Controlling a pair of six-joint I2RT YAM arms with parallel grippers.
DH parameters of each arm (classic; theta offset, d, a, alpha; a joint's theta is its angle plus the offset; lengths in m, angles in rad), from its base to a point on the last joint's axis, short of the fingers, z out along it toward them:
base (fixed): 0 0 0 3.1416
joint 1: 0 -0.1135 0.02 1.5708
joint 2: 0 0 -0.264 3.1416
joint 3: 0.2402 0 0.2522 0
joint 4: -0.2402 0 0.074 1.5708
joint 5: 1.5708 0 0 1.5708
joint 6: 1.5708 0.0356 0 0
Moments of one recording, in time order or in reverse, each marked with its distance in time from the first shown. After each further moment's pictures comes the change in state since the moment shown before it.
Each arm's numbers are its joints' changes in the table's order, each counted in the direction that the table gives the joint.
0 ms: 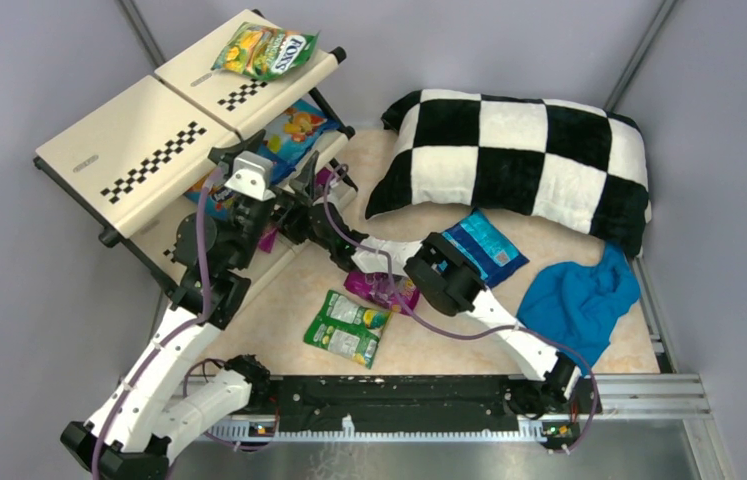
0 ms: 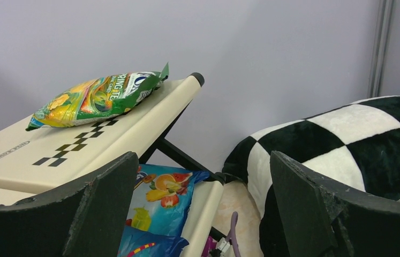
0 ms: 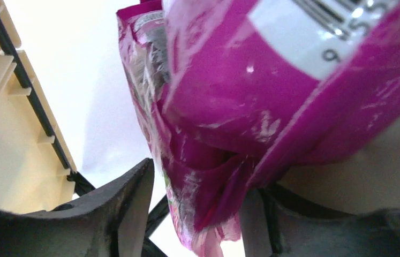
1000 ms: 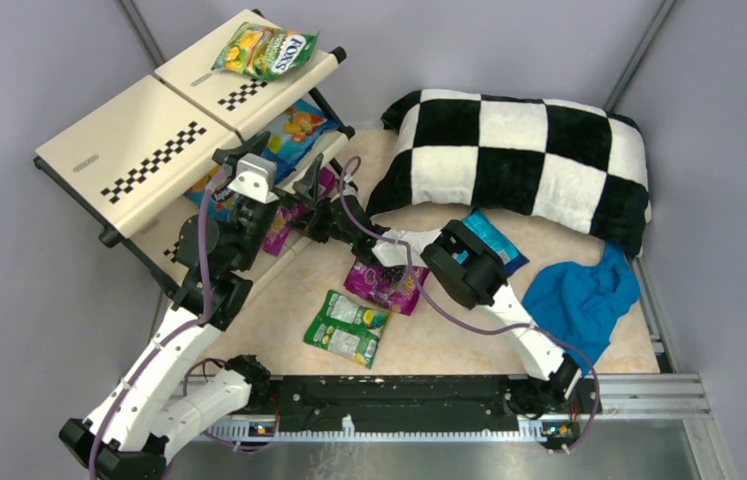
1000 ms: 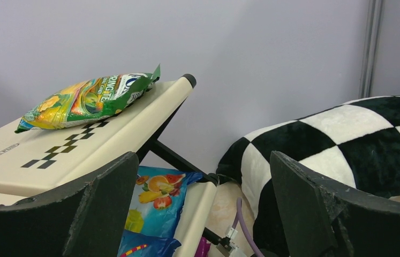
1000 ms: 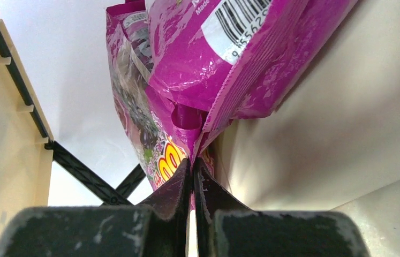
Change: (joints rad) left arm 0.032 -0.001 -0.006 0.006 -0.008 0.001; right arm 0.066 -0.201 -0.303 0.010 -0.149 -0.119
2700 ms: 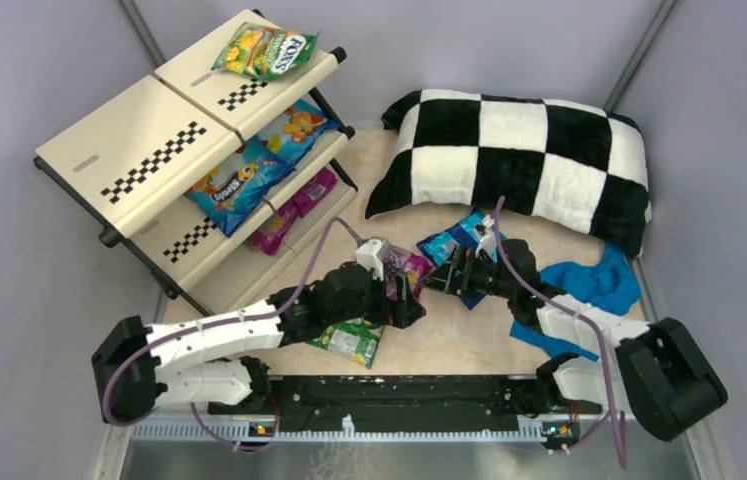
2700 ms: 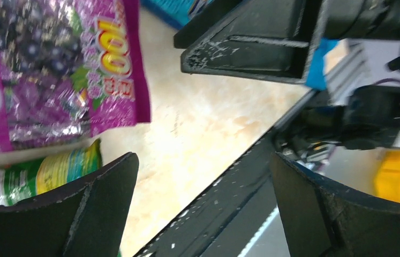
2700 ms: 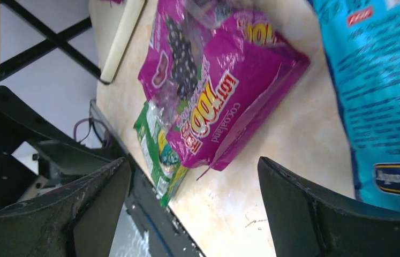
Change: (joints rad) left arm 0.526 0.269 -0.258 -0.356 0.043 -1.022; right arm 0.419 -1.393 -1.379 -0.246 -0.387 -0.493
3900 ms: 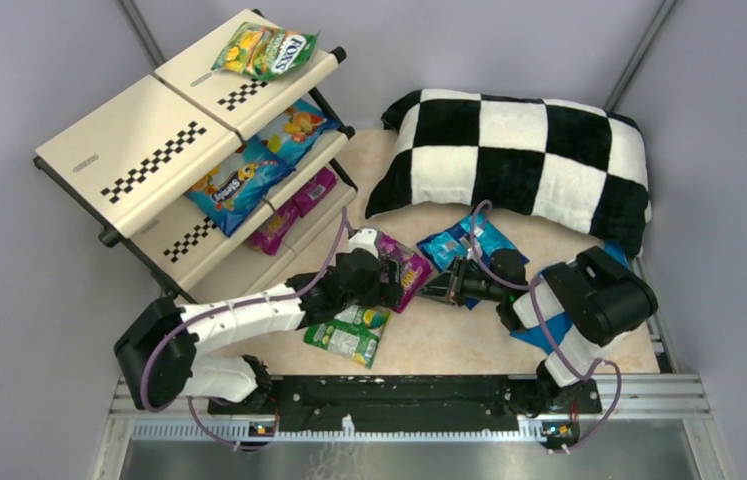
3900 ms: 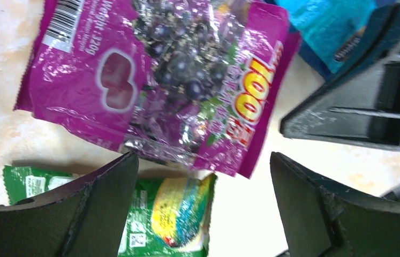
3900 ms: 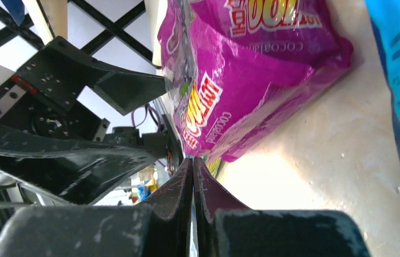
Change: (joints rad) left arm -0.081 0.235 0.043 -0.090 -0.262 0.092; right arm 0.023 0.565 -0.092 0.773 -0.263 0.349
